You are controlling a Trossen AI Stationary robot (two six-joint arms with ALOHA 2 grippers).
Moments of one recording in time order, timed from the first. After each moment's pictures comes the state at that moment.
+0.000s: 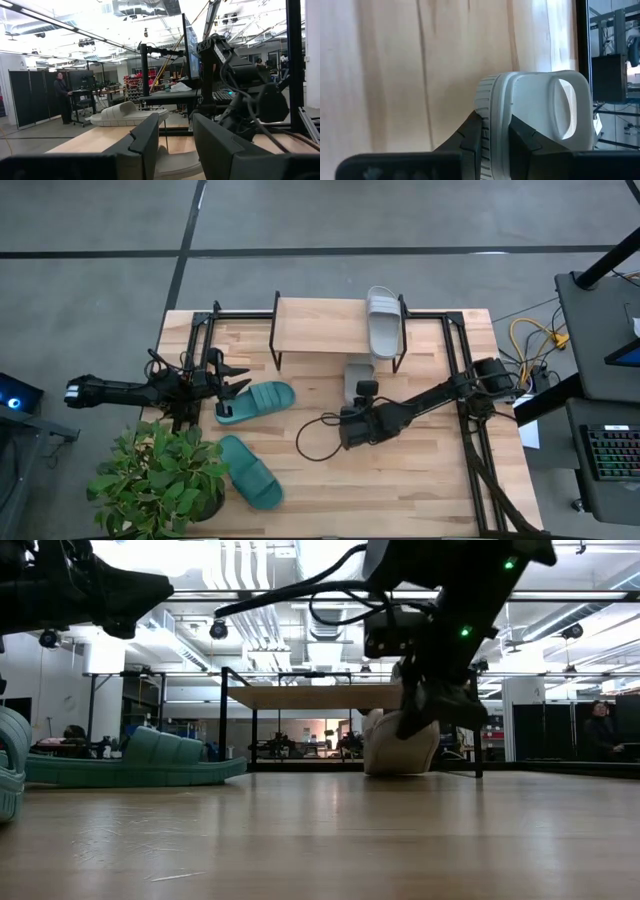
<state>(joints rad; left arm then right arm) -0.03 0.25 0.01 0.49 -0.22 0.16 0.29 1.88 1.21 -0.73 0.73 0.20</state>
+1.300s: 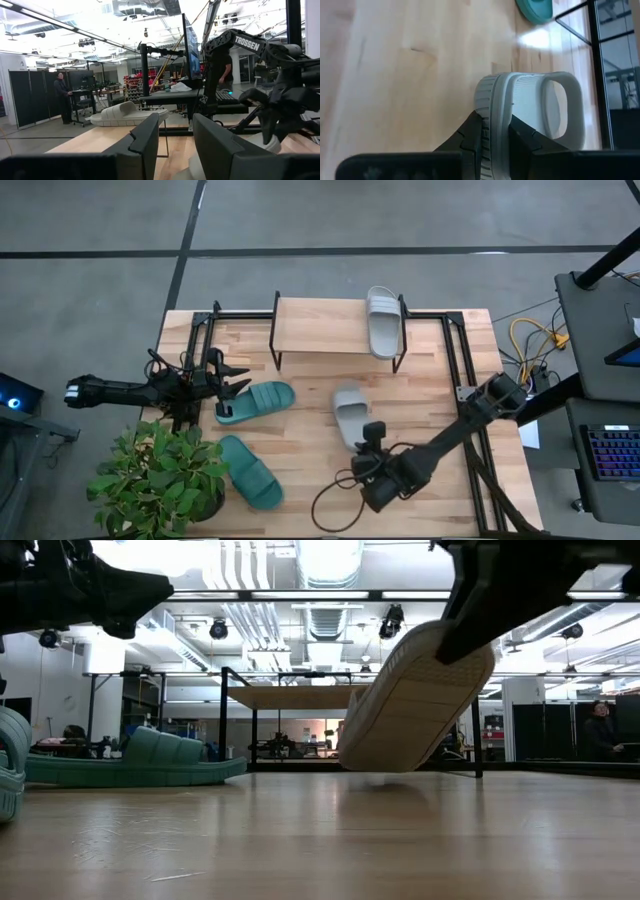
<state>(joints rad) -0.03 0.25 0.01 0.49 -0.22 0.16 0.64 1.88 1.39 -0.86 0.73 0.35</state>
